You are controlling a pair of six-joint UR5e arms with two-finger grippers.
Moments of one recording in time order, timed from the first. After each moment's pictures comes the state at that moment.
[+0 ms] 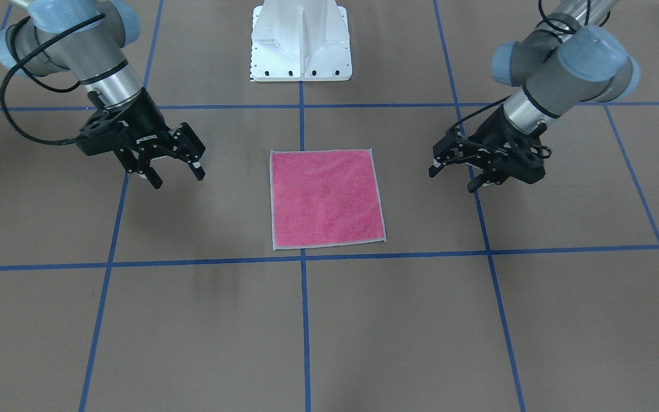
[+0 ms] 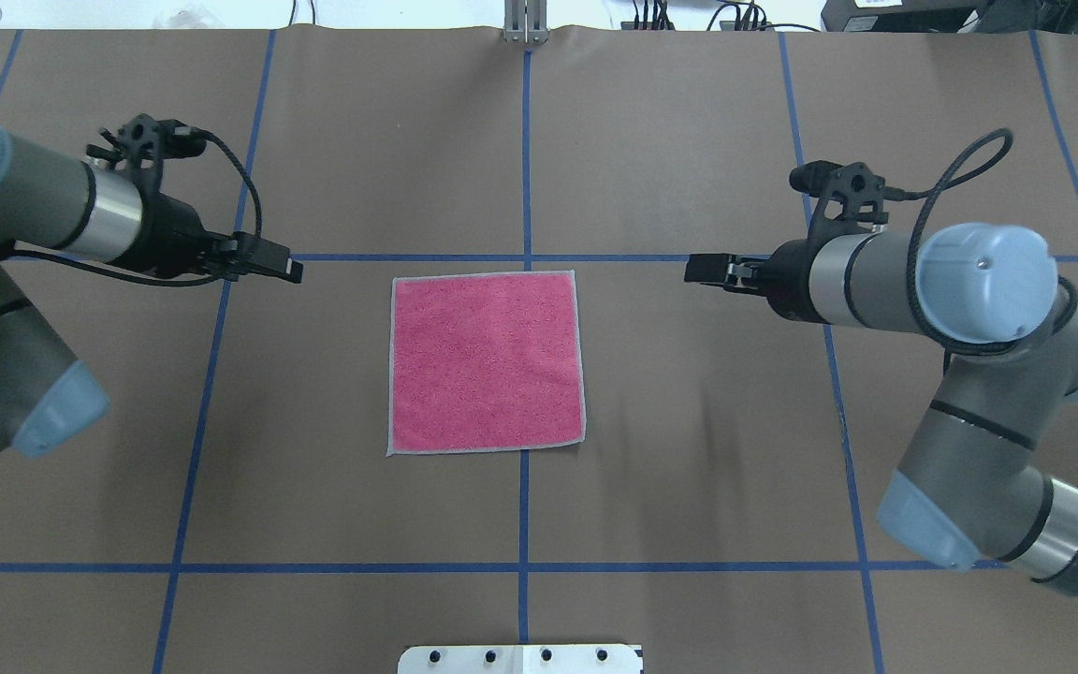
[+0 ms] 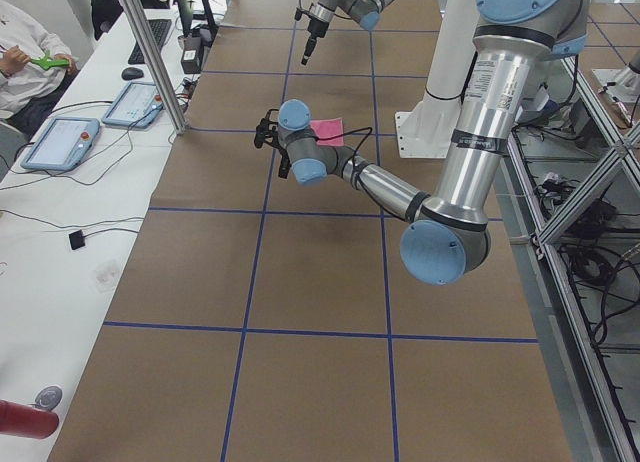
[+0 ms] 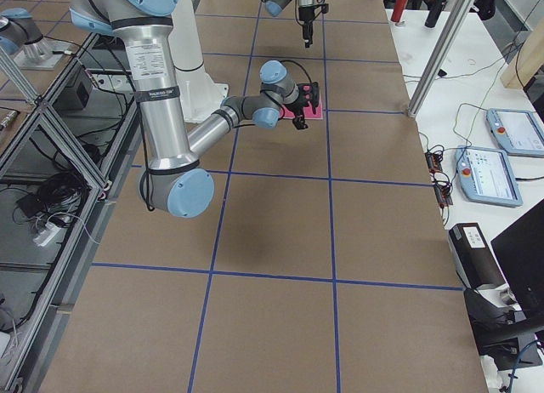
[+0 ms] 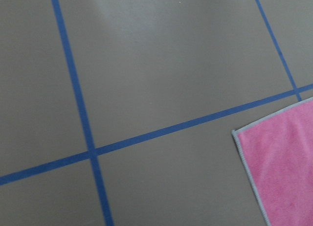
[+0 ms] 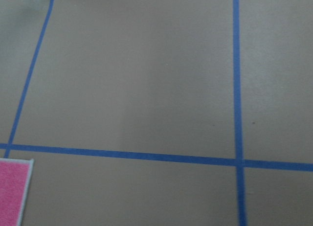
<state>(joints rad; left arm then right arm) -0.79 -1.87 -1.74 -2.26 -2.12 -1.09 0.60 -1.31 1.90 -1.00 1.66 1.37</state>
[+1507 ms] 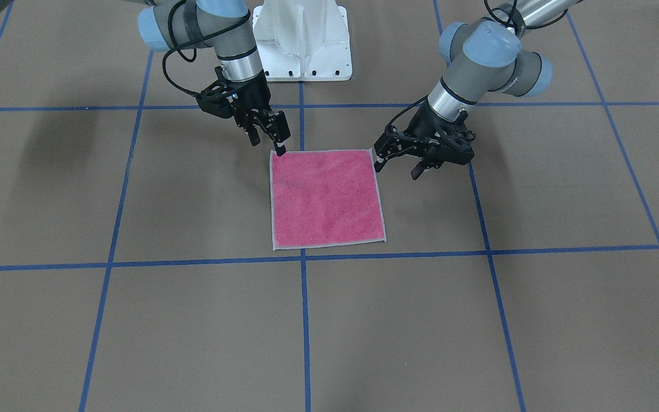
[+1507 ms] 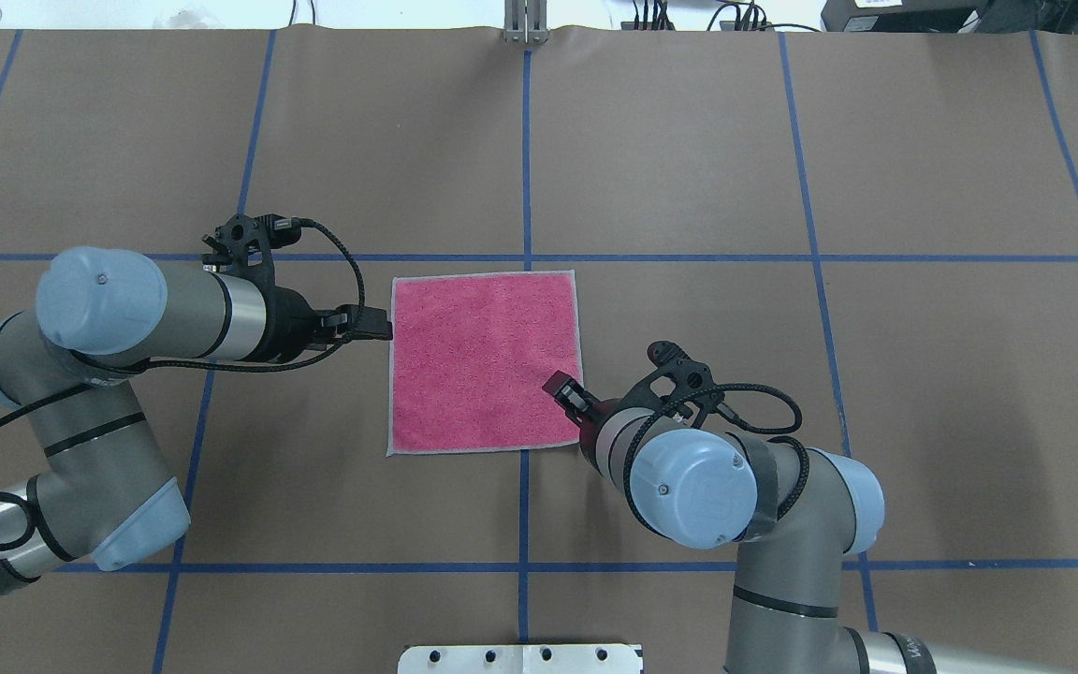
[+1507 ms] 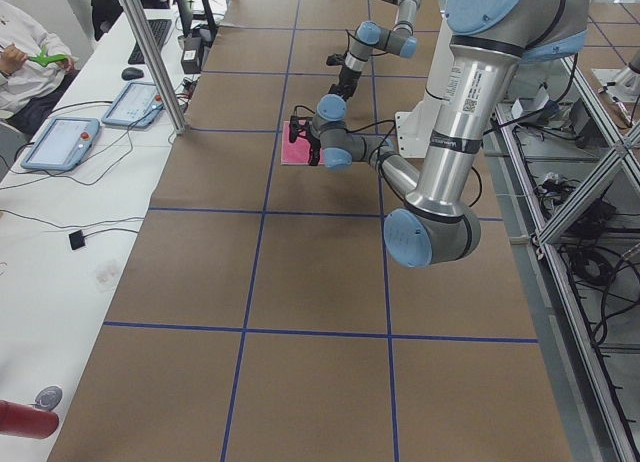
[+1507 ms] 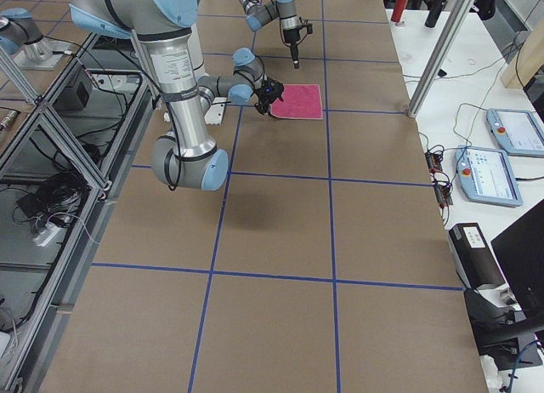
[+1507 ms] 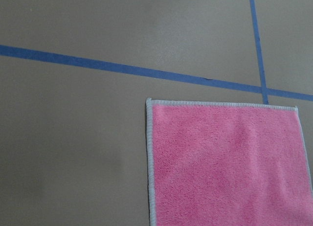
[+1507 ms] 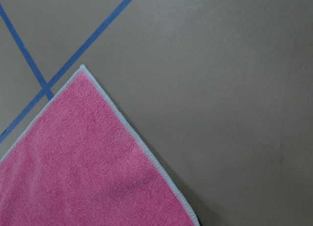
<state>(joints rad) -0.59 -1.89 -1.75 -2.27 -1.86 -1.34 0.25 -1.11 1.81 -1.27 1.37 2.13</state>
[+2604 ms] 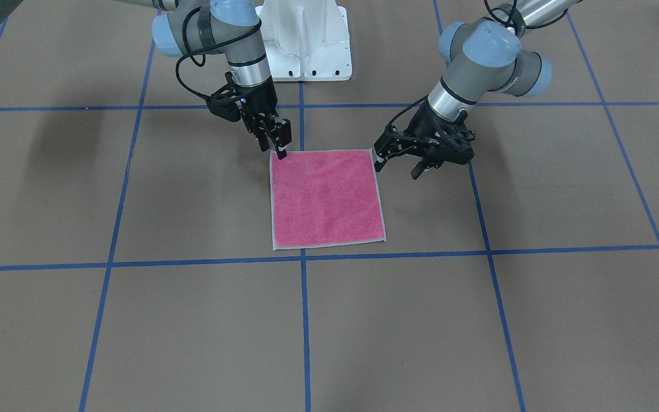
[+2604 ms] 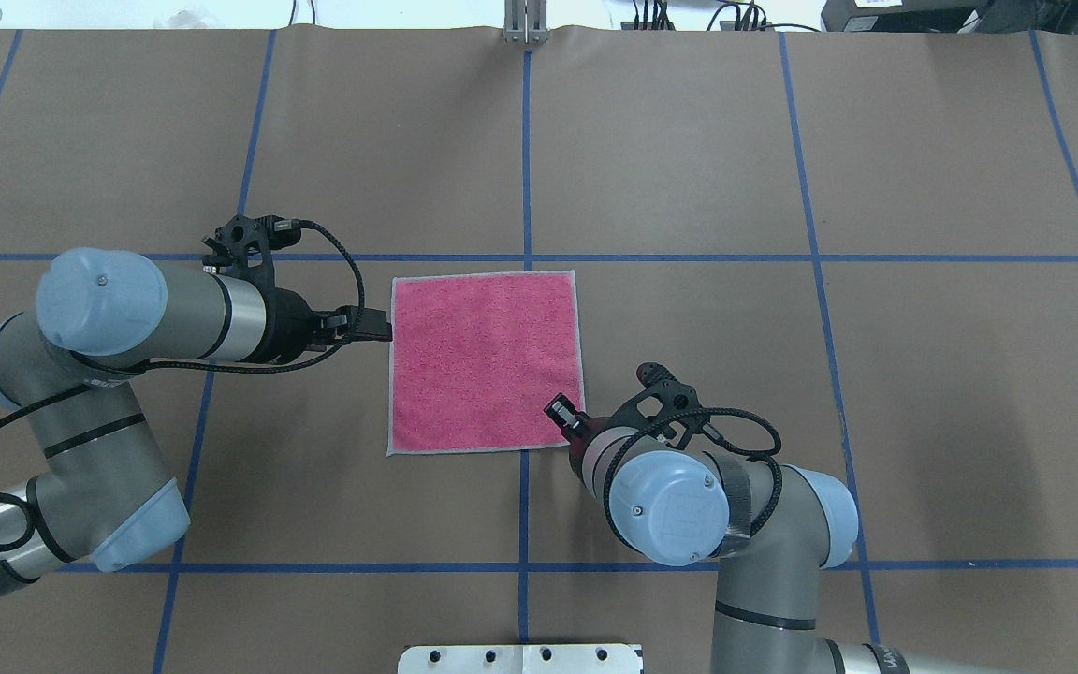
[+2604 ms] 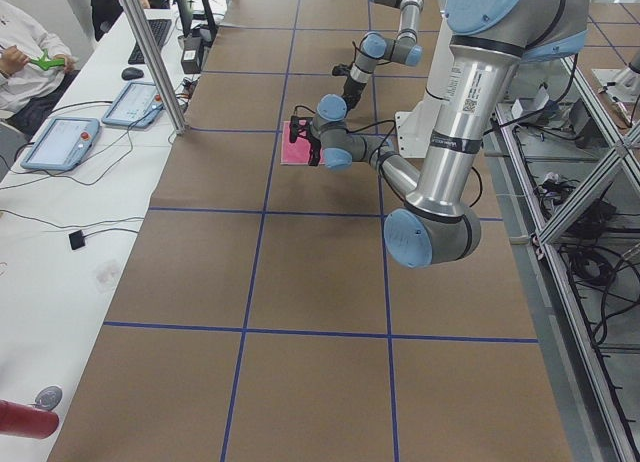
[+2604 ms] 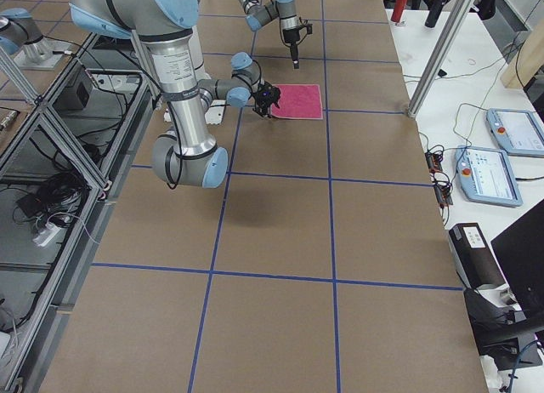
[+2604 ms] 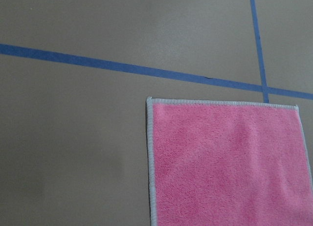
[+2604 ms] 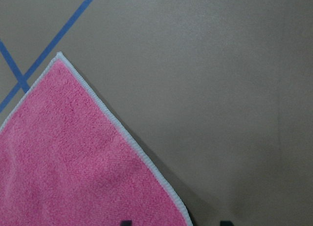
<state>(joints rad) -0.59 -1.89 -1.75 -2.27 -1.86 -1.34 0.23 -1.09 1.76 -1.27 1.35 2.17</state>
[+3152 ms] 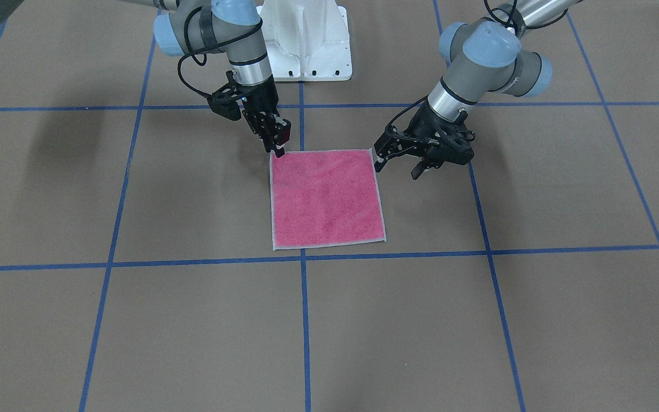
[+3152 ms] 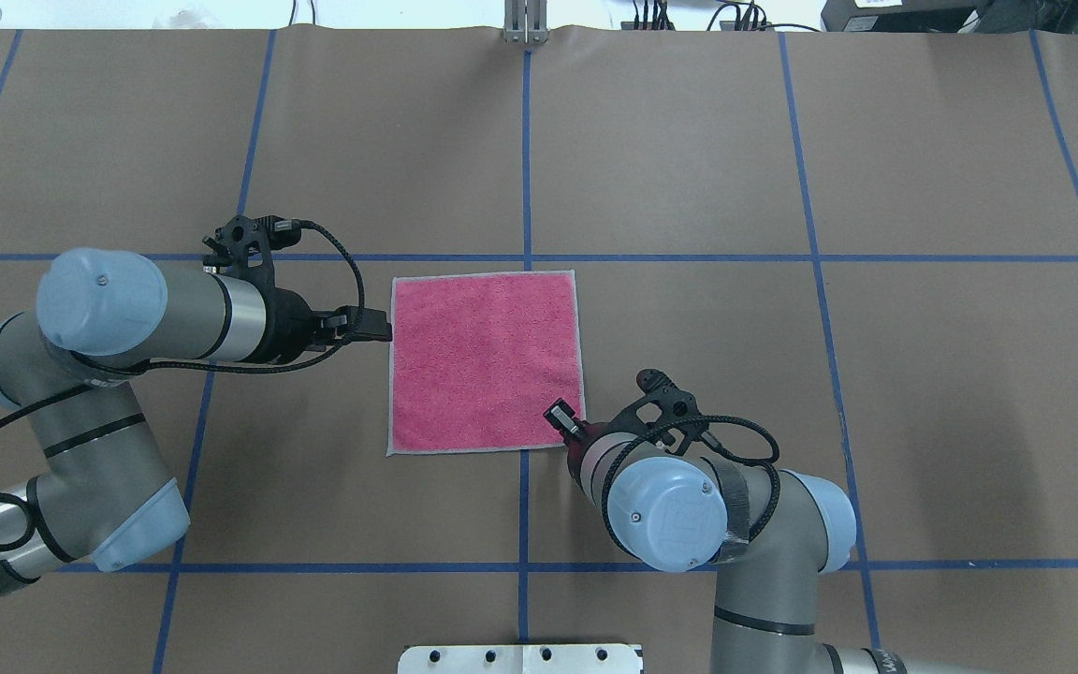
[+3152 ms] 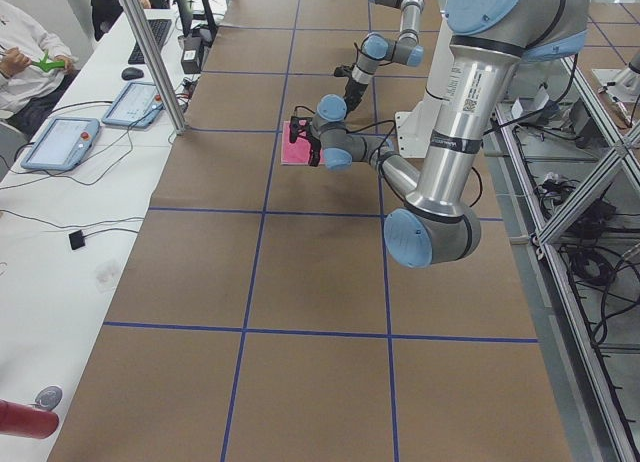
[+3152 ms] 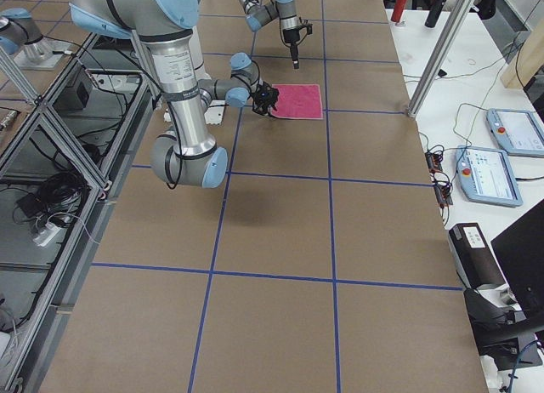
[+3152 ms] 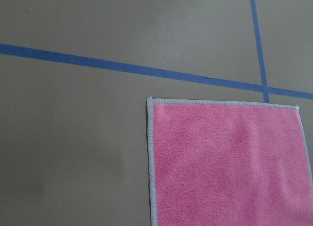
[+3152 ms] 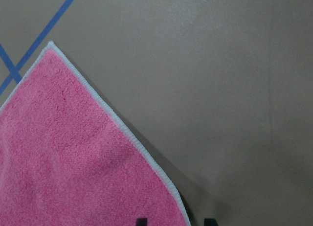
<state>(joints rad) -0.59 -1.89 -1.75 -2.27 -1.86 -1.34 0.22 -1.09 1.76 -1.26 1.35 2.20</state>
